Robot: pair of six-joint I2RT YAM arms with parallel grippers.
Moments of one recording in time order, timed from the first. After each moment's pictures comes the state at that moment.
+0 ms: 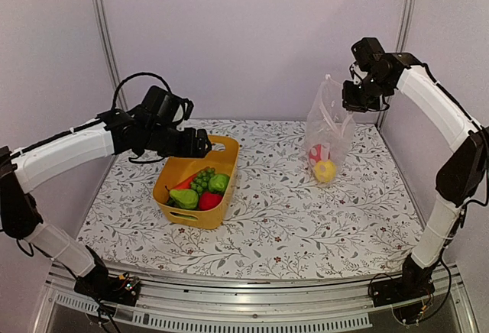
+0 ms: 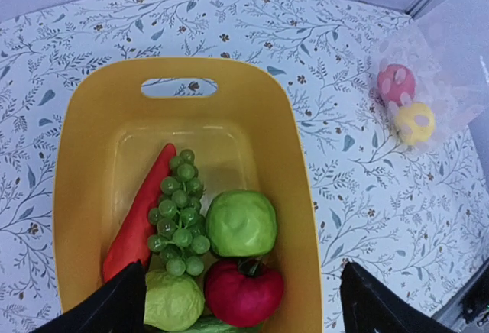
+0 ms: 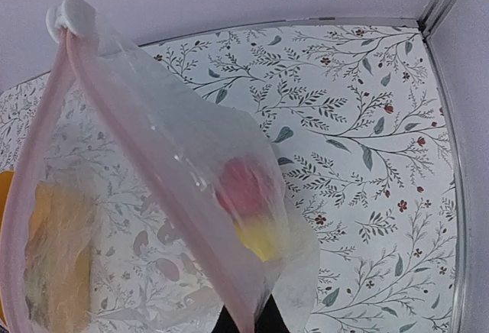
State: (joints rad) left arm -0.69 1.45 1.29 -0.54 -0.16 -0.46; right arm 0.38 1.79 1.98 -1.09 0.12 0.41
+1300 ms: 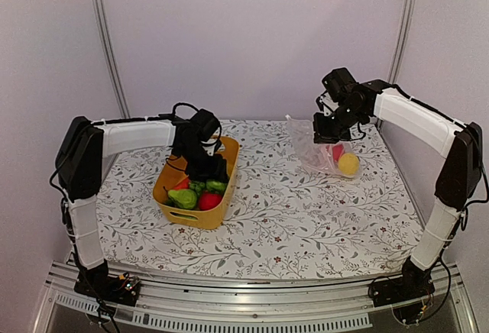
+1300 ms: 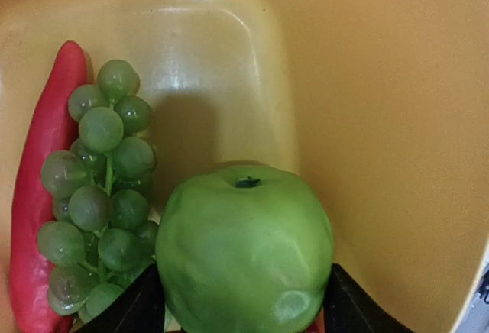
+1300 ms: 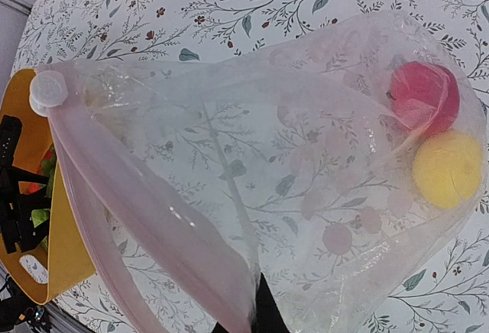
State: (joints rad) left arm -0.63 1.99 1.52 -0.74 0.10 -0.45; right arm 0.51 1.77 1.68 -0.91 -0.04 0.43
